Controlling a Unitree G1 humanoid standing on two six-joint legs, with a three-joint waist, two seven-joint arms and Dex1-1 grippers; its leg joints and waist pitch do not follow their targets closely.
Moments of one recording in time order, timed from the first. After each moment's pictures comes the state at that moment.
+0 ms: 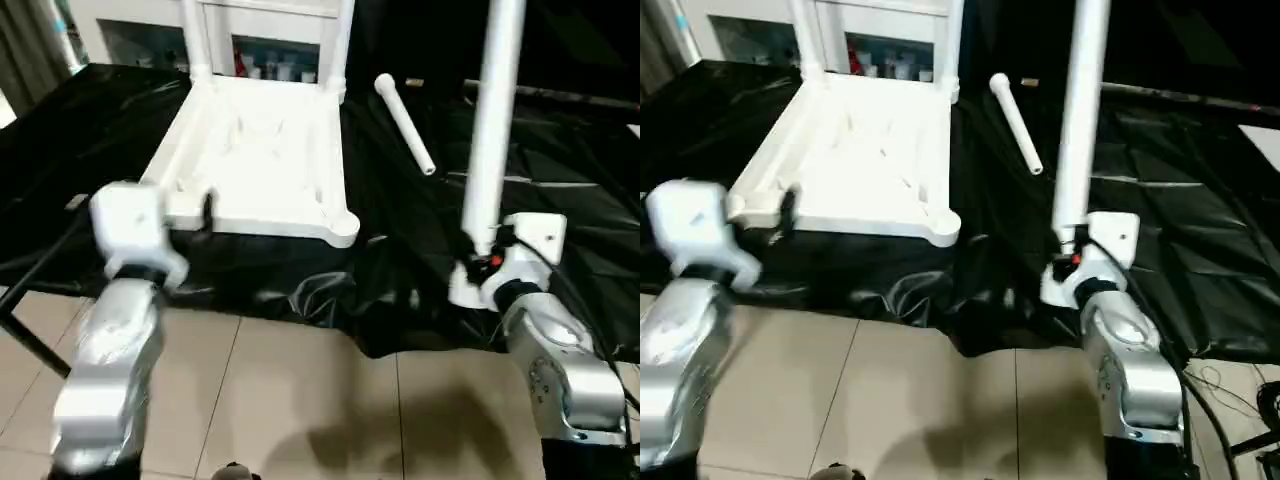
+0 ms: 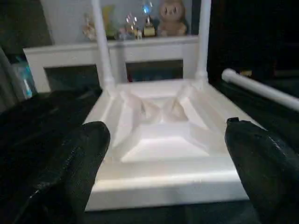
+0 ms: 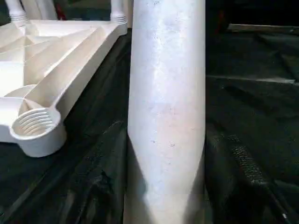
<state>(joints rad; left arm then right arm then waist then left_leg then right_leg) -0.17 0.20 0.09 -0.33 -0.06 0.39 -0.09 -0.20 -0.15 -0.15 -0.13 0.19 0.48 0.12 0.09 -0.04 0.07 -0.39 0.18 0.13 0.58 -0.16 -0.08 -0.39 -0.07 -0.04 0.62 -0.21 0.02</state>
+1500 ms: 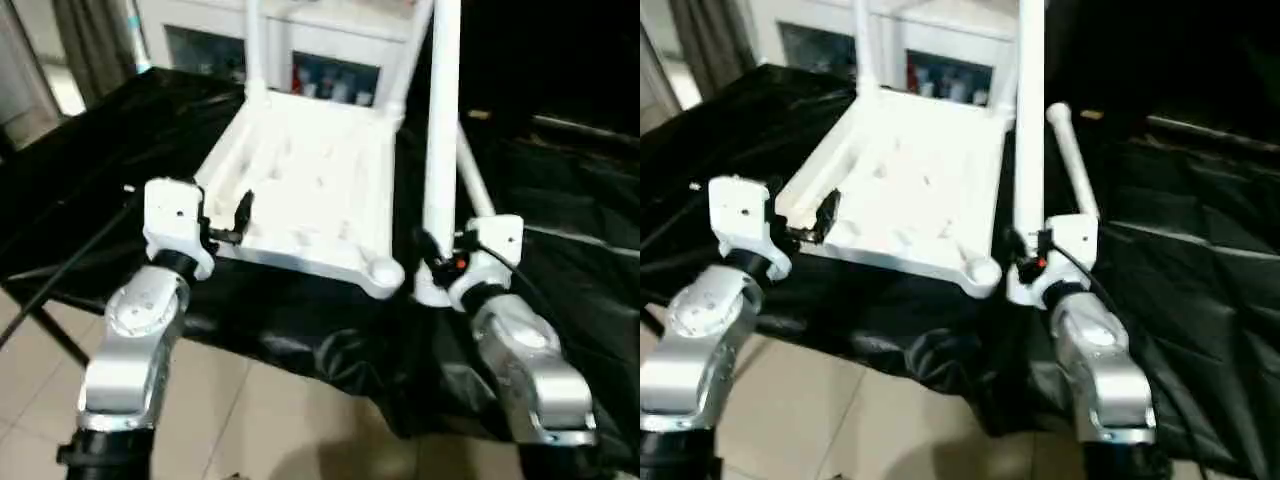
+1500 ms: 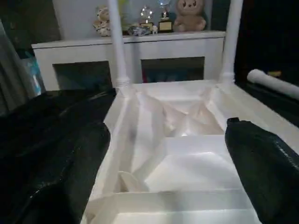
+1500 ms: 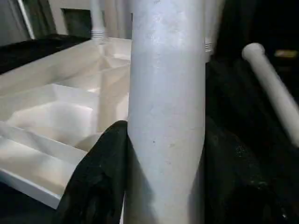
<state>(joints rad) -0.24 0.23 0.08 -0.17 -0.09 0.30 -0.19 -0.19 -0.09 -0.04 -0.11 0.18 0.38 0.16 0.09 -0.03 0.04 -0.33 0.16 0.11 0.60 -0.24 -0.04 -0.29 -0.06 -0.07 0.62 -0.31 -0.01</state>
